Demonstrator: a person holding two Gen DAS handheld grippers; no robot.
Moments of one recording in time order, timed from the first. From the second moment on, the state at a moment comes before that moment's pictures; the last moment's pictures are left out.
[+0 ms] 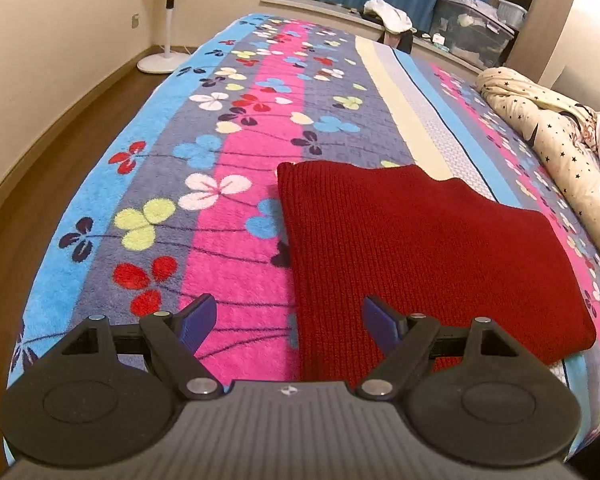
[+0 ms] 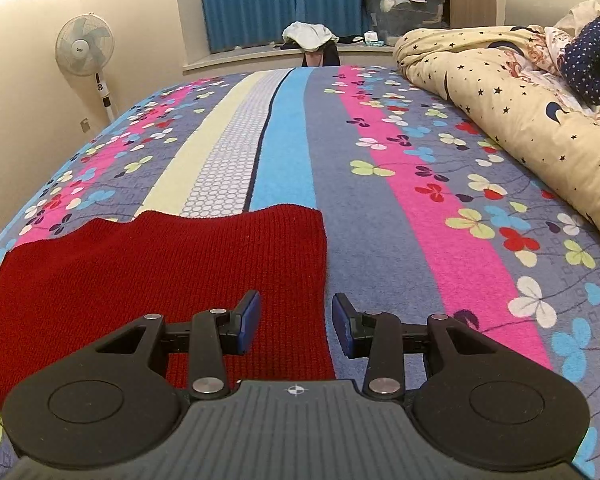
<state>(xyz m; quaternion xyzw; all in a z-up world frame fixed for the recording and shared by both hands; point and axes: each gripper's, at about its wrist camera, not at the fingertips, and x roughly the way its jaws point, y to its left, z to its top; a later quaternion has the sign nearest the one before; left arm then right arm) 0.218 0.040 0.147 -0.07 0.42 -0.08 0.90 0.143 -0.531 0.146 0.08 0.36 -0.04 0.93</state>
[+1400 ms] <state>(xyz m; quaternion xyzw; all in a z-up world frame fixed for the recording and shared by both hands) 0.230 0.066 0.143 -0.09 0.43 0.01 0.90 0.097 -0.234 0.135 -0.07 0.28 0.33 0.90</state>
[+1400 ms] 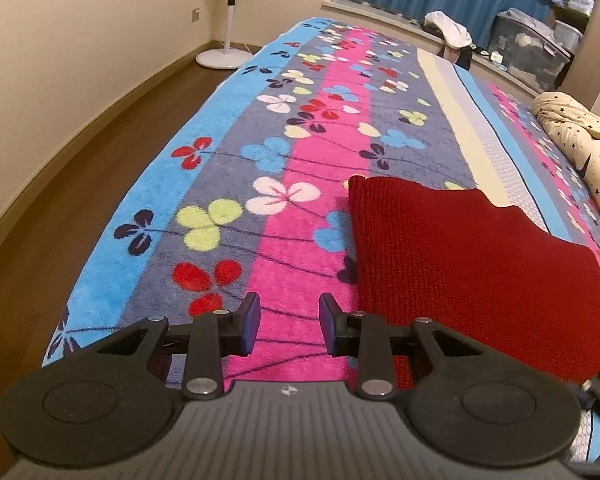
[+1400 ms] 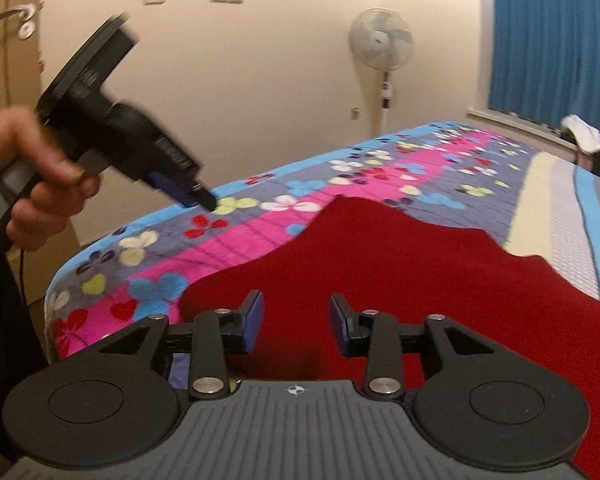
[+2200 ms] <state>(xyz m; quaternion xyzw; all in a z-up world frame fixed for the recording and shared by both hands) 0.260 0.075 0.126 -0.12 0.46 0.02 0.88 0.081 -0.139 0.071 -0.32 0.21 0.36 0.85</state>
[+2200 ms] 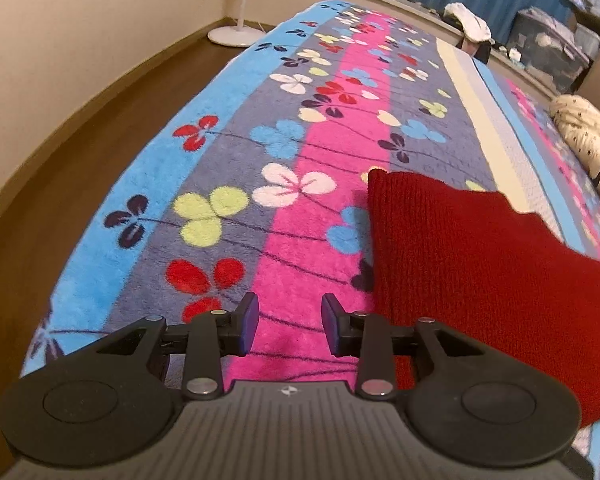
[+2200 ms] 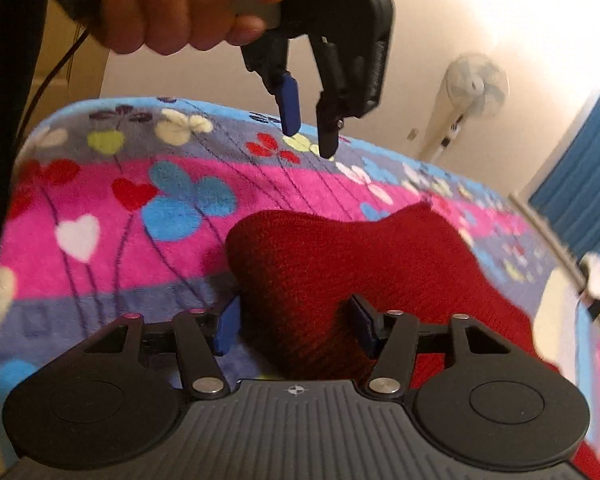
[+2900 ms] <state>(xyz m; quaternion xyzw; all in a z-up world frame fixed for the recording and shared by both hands) 0.389 0.055 0.054 -0.30 0.51 -0.21 0.78 0.092 -0.171 0.133 -0.19 0.17 0.32 0.91</state>
